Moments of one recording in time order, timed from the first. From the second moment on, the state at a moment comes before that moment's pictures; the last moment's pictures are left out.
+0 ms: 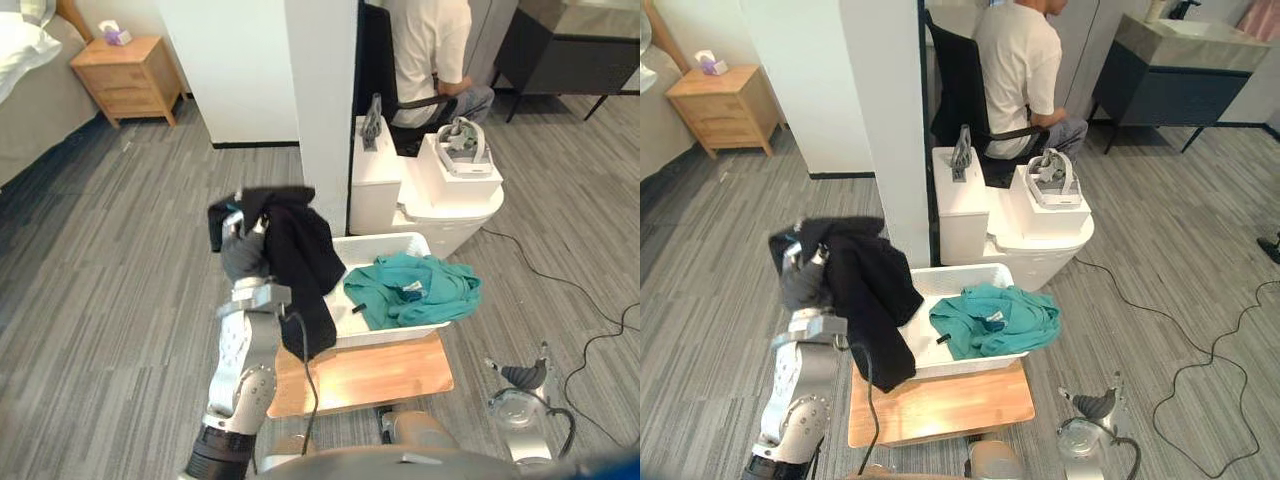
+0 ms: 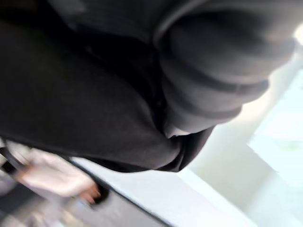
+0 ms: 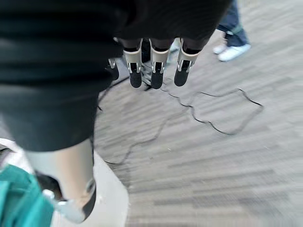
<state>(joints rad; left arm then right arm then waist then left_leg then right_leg) -0.06 0.12 -0.20 -0.37 -0.67 -0.26 0.29 0.15 -0.08 -0.18 0.58 -0.29 0.08 -0.56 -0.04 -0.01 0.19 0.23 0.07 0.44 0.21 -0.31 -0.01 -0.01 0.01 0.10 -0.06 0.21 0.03</state>
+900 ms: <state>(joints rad) -0.44 0.13 -0.39 0.05 -0.28 0.07 0.27 0.29 -0.04 -0.16 0.57 -0.21 0.03 -0.37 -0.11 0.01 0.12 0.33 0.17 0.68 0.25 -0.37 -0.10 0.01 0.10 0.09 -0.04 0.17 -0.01</state>
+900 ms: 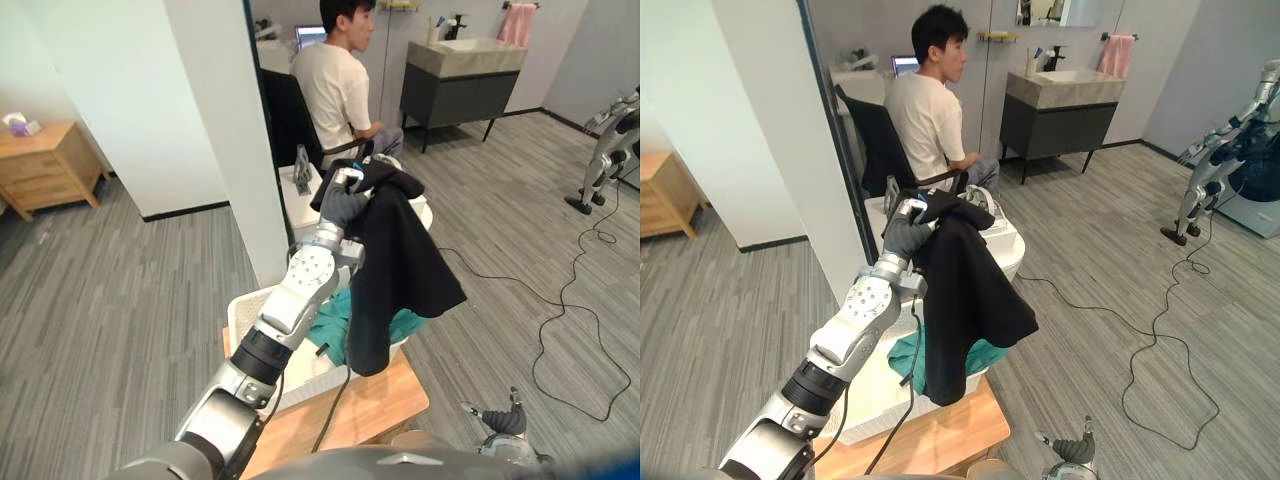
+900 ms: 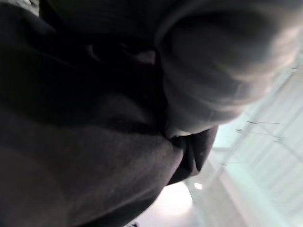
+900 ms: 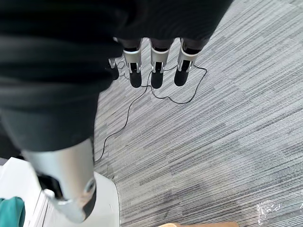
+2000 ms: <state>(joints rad) -0.29 0.16 -0.38 0.51 0.15 0.18 0.20 0.11 -0.05 -0.23 0.71 -0.01 0.02 -0.35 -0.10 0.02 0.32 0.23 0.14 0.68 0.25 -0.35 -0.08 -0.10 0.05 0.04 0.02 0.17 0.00</state>
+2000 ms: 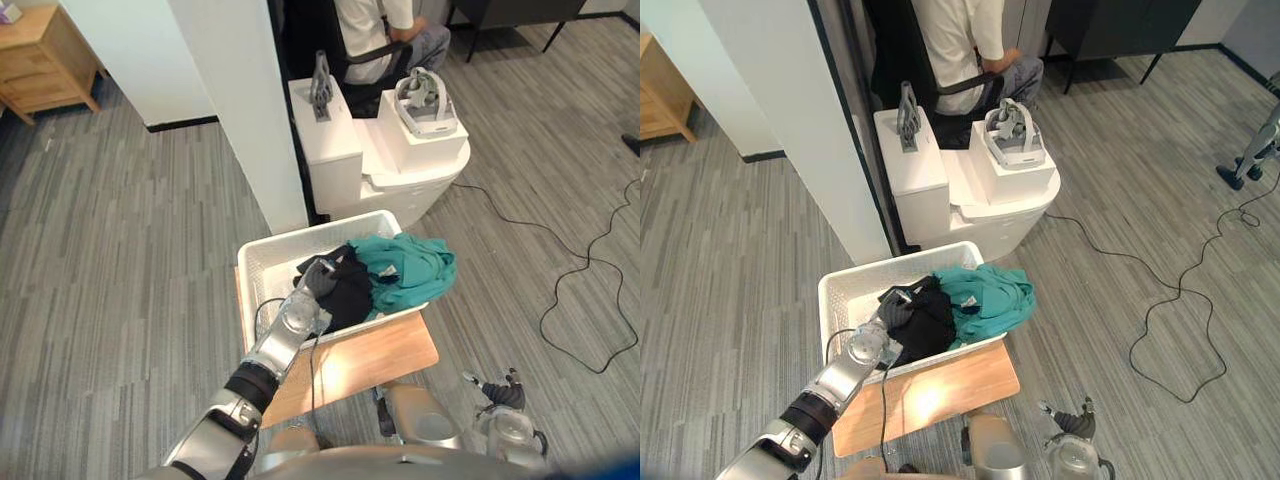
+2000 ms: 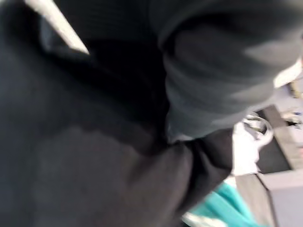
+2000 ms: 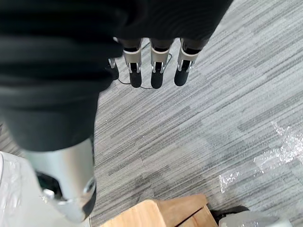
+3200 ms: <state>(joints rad) 0.18 0.14 -0.26 0.13 -0.30 -0.02 0.10 0.12 -0.06 -0.26 0.86 -0.01 0.03 -0.33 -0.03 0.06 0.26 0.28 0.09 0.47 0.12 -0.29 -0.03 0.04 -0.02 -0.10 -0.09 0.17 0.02</state>
